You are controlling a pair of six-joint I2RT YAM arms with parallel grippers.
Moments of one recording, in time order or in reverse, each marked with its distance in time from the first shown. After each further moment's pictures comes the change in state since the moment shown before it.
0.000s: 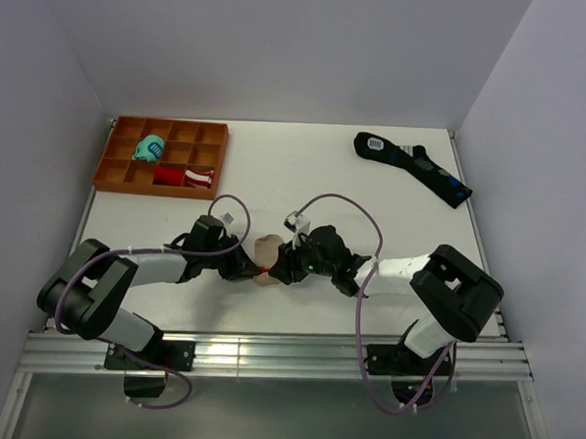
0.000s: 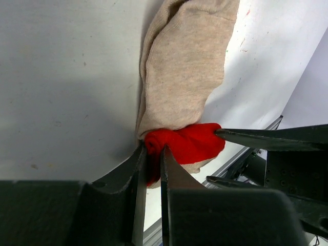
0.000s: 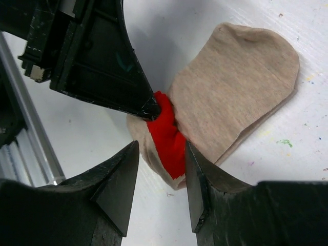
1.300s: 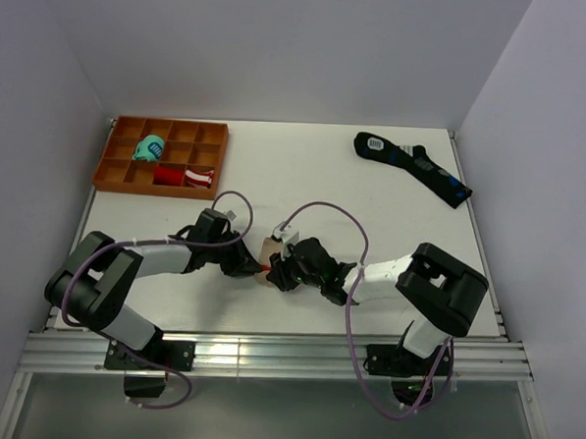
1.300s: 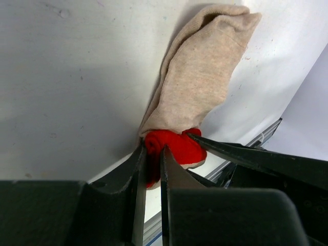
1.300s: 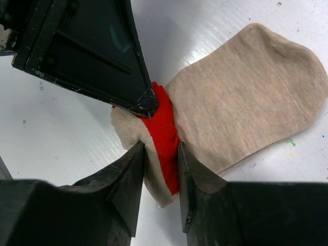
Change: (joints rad) left arm 0.008 0.059 0.095 -0.105 0.026 -0.005; right arm 0.135 0.079 0.022 -0.013 0.252 -0.095
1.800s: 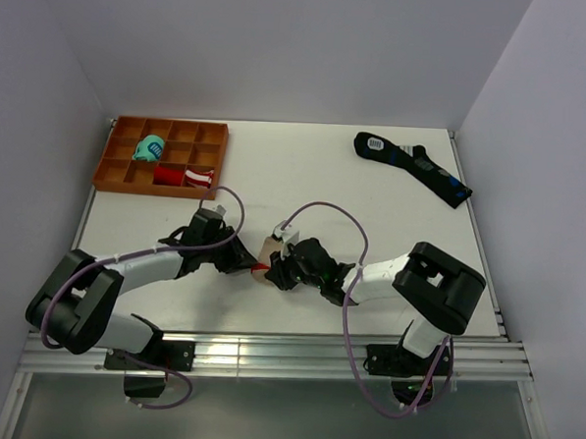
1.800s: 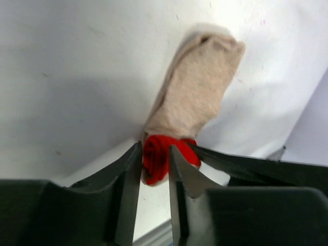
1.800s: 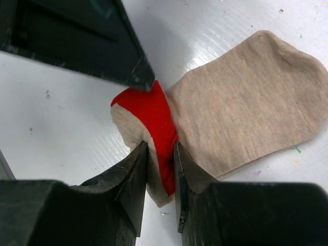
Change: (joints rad) left arm -0.005 -0.140 -0.024 -0.061 -0.148 -0.022; right arm 0.000 0.016 -0.009 0.054 -0.002 0.033
